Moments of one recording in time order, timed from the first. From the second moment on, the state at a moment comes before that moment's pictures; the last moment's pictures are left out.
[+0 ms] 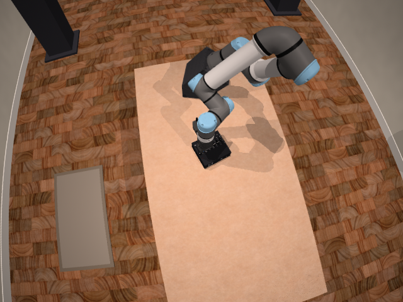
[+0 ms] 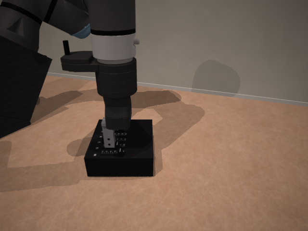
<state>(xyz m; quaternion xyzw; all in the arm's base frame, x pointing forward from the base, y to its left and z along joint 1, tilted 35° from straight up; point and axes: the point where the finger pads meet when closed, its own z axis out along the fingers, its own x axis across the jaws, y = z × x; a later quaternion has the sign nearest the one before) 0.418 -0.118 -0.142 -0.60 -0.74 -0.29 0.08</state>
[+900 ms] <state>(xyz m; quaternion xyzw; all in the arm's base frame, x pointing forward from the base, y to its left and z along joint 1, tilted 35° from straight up) 0.413 -0.118 -0.143 -0.60 -0.74 -0.29 0.08</state>
